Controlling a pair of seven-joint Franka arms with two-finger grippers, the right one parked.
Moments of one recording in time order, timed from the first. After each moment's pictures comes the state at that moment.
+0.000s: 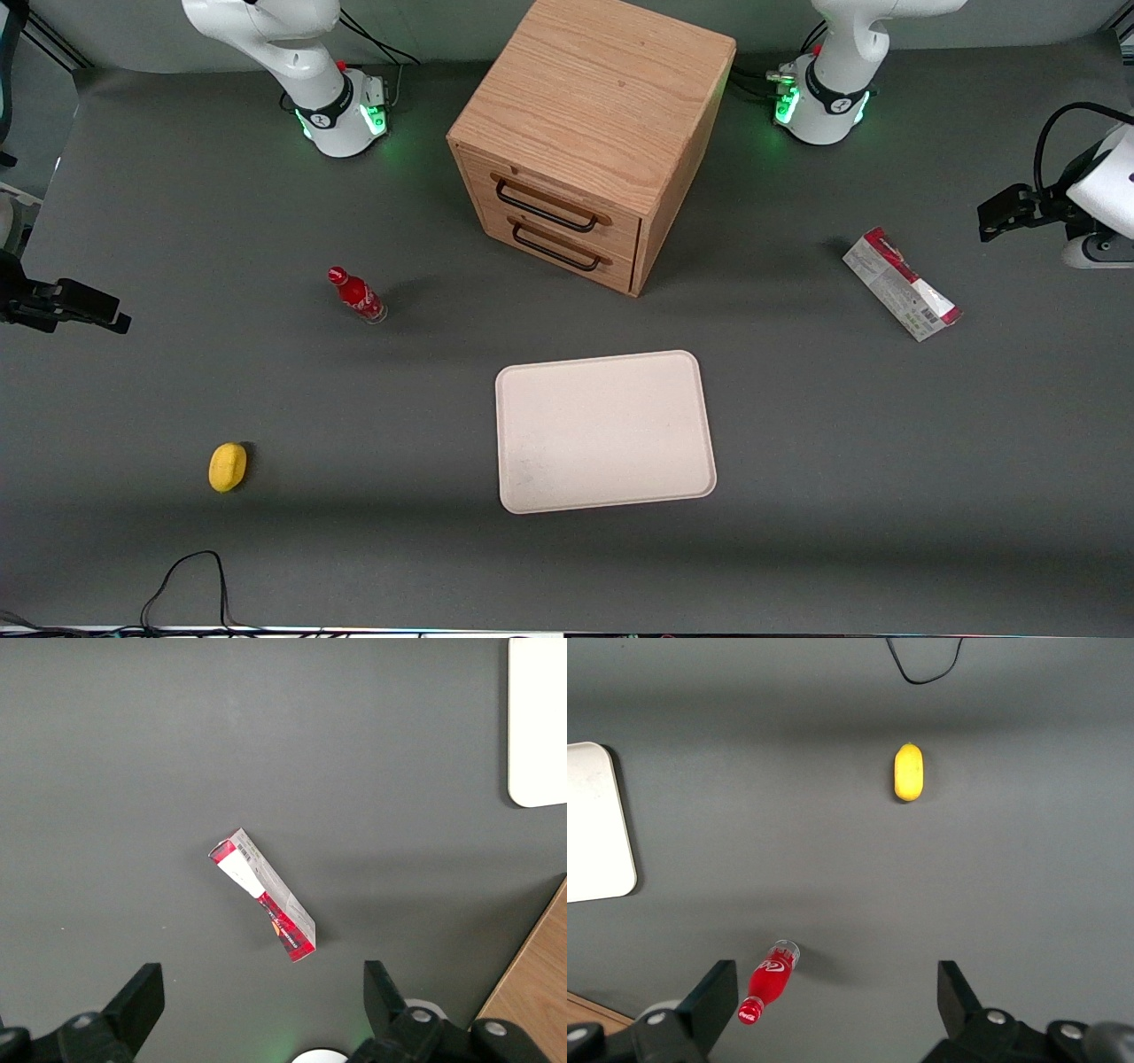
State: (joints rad) arm -0.06 -0.05 0.04 -1.68 0.08 1.54 0.02
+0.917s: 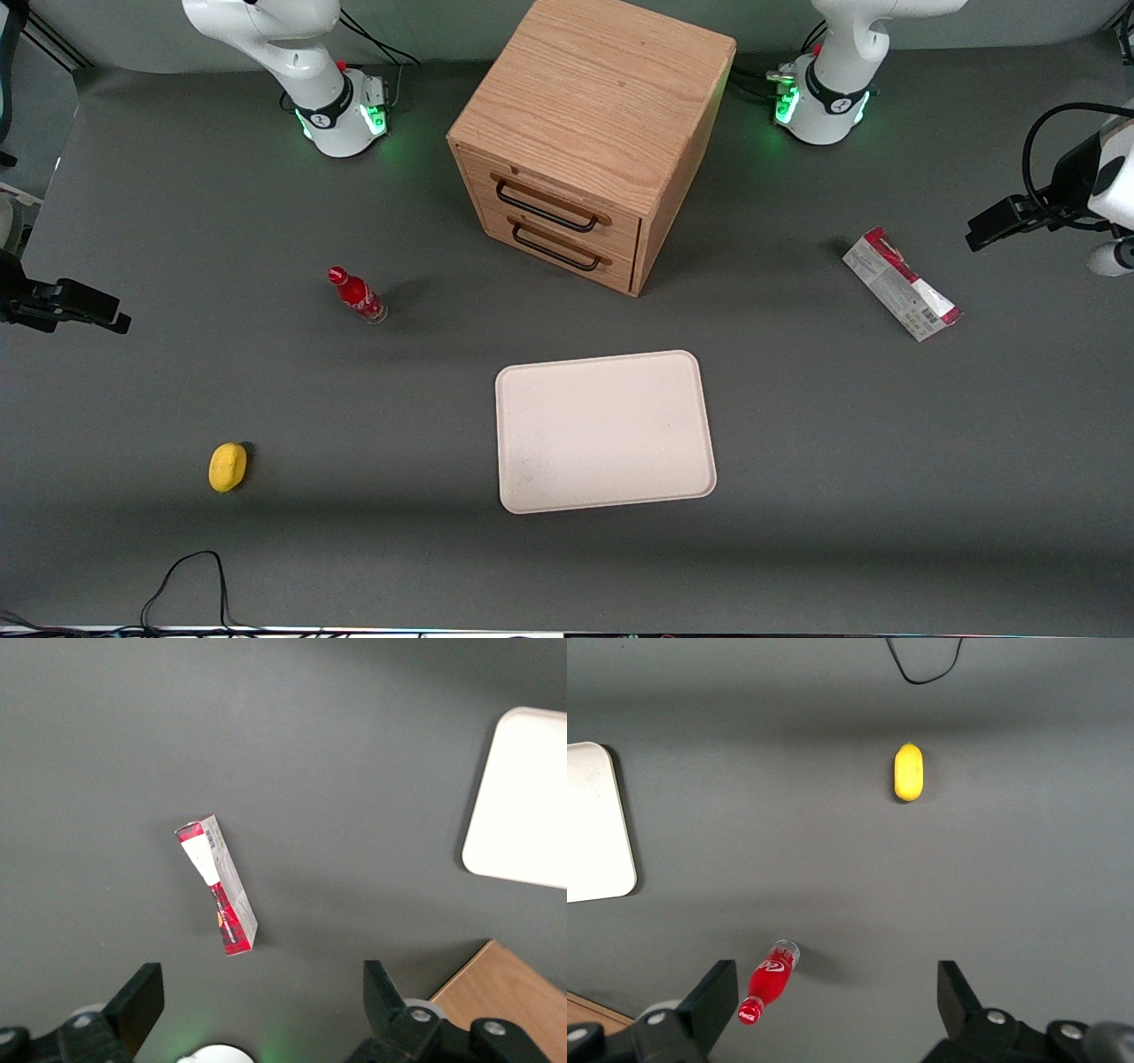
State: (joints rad) arm -0.07 -0.03 0.04 -1.62 0.02 1.51 -0.33
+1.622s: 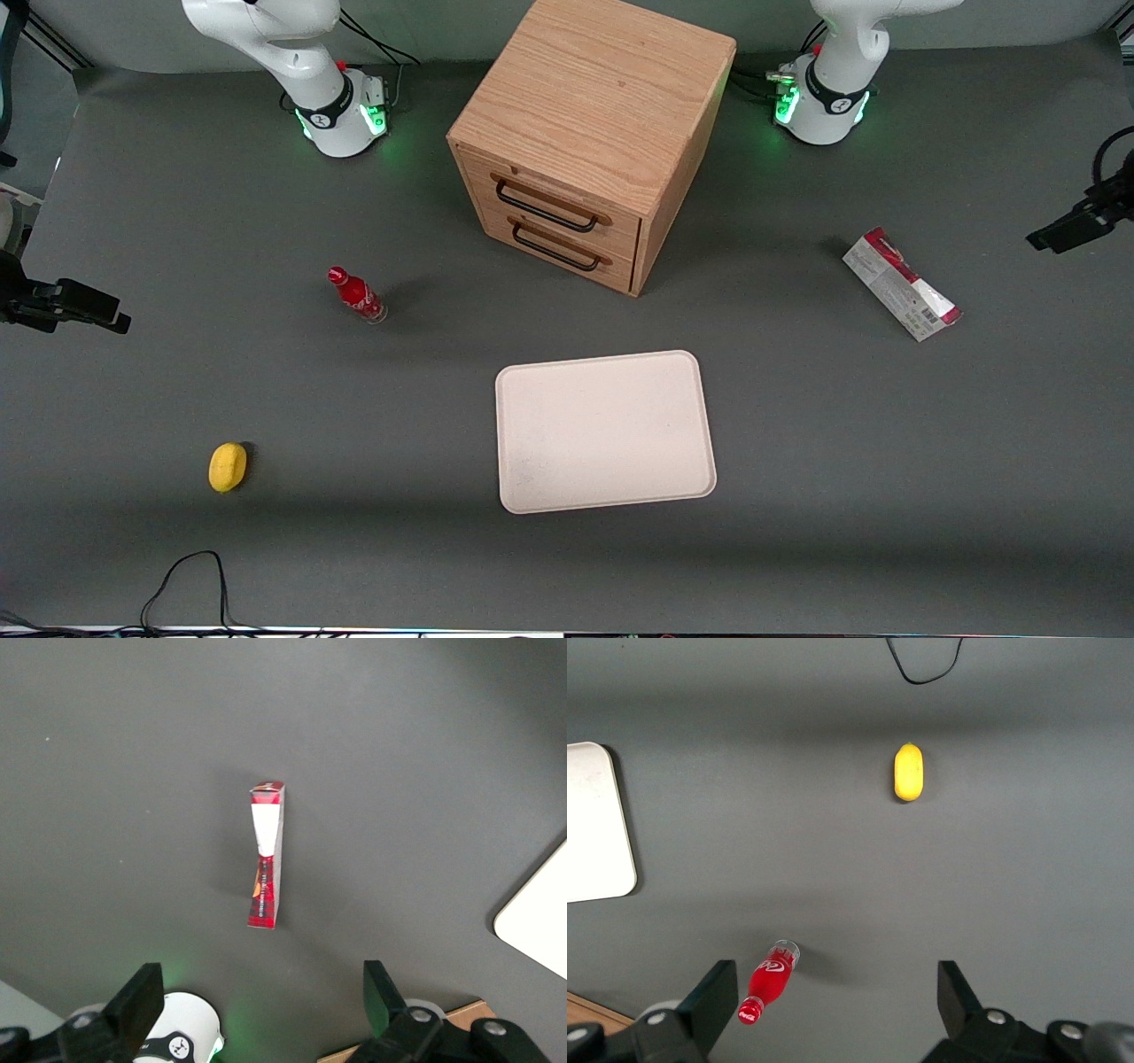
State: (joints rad) arm 0.07 -0.04 0.06 -1.63 0.01 1.44 -0.54
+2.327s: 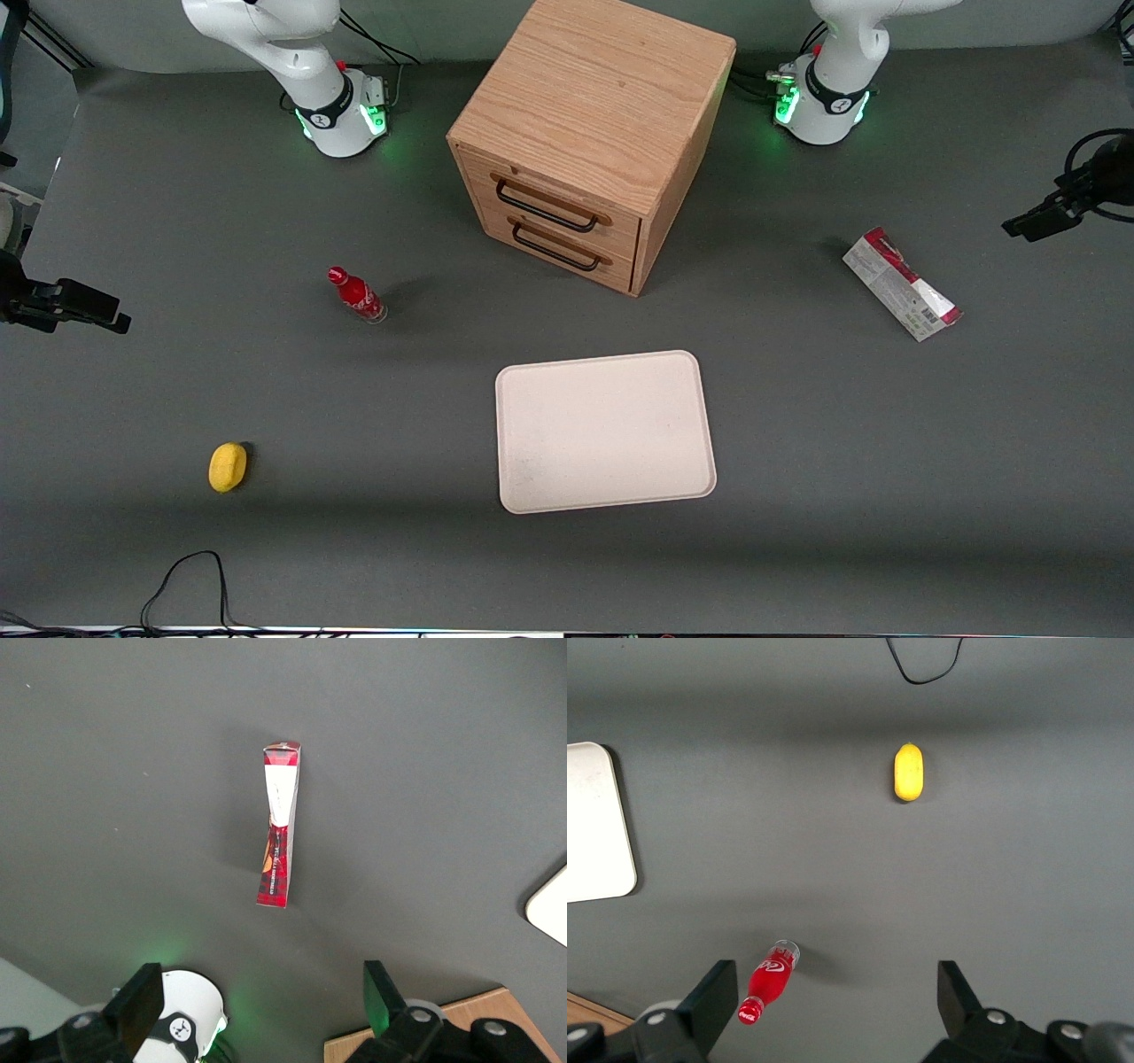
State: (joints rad) arm 0.08 -0.10 0.06 -1.86 -0.01 1.52 -0.54
